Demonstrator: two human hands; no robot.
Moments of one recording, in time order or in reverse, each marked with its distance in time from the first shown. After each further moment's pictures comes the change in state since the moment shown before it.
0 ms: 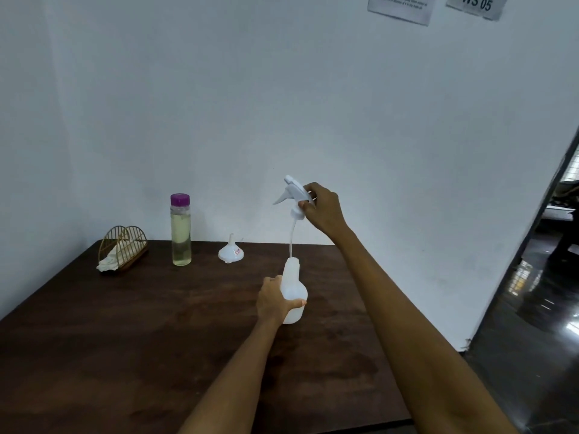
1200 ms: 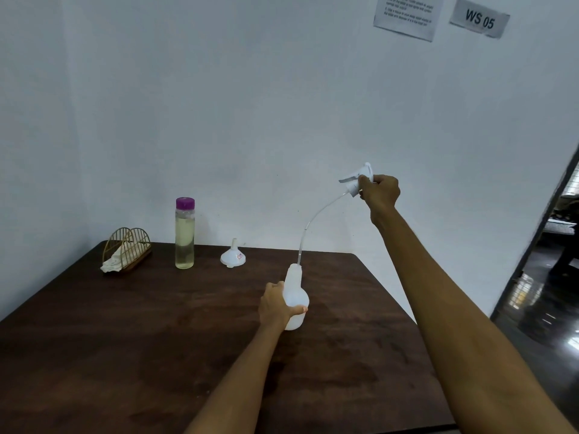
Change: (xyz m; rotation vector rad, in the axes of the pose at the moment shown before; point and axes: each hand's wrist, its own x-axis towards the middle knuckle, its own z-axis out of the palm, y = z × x) left_hand -0.001 0.001 0.000 -0.021 -0.007 -0.027; right_hand 0.038 0.023 -0.069 0.345 0.419 0.380
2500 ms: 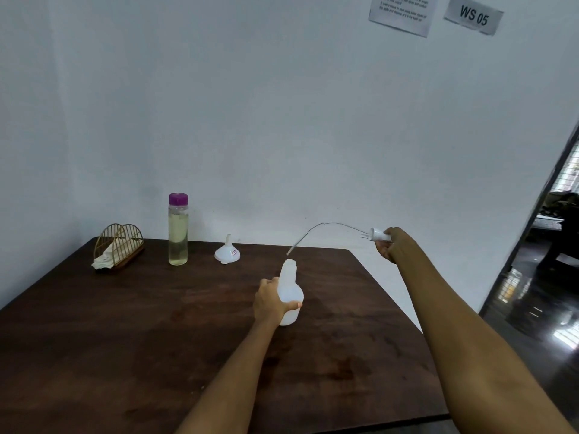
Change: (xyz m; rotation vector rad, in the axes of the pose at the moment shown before) left_hand -0.005 0.003 -0.003 0.001 0.003 -0.005; right_hand 0.001 0.087 -0.055 0.424 0.096 0.861
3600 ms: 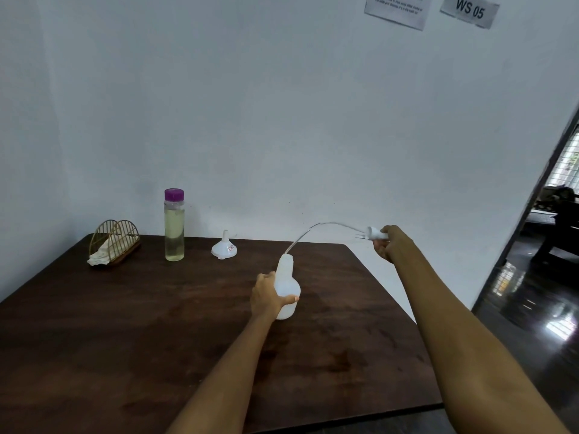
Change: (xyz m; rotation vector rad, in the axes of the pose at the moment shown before) left_hand 0.002 -0.002 0.003 -0.020 0.001 -0.001; right_hand 0.004 0.005 -0.008 -0.040 0.013 0.023
